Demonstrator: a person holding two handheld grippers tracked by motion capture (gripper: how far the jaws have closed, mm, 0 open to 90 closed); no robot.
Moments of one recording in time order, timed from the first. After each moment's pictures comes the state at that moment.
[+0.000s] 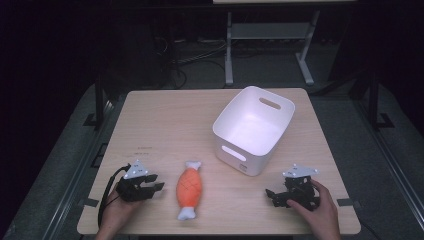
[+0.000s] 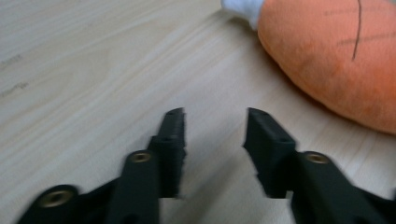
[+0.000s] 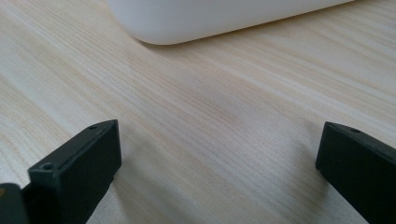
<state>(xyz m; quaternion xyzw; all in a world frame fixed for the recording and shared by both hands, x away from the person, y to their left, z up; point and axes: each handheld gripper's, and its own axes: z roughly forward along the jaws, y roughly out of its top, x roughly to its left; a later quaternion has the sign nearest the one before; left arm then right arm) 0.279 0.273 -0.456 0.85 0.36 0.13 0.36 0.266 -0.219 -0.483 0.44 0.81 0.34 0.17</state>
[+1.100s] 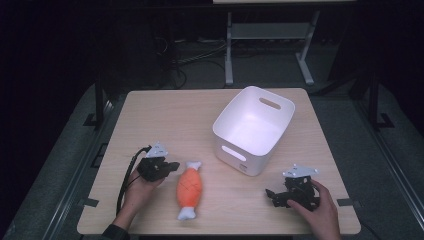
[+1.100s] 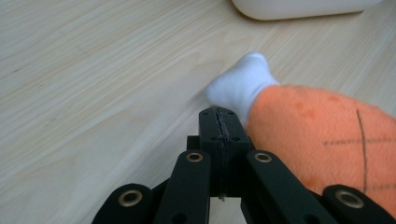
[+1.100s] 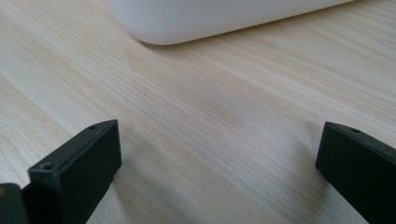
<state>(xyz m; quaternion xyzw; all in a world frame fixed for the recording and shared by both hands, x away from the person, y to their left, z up) 0.328 0.221 -0.443 0.86 0.33 0.11 0.37 0.266 -0.219 -0.483 0.44 0.81 0.34 0.17</state>
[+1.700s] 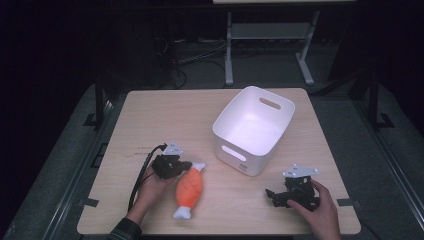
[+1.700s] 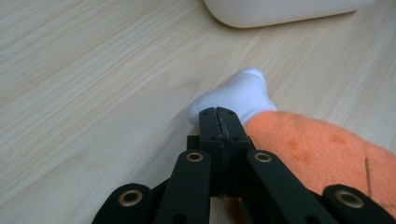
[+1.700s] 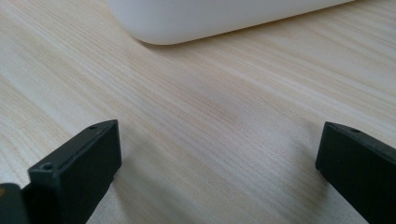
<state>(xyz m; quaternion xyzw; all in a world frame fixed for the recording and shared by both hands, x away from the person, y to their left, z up) 0.340 0.185 -0.449 0.88 0.31 0.10 0.36 0.266 -0.219 -0.483 0.44 0.81 0.34 0.17</state>
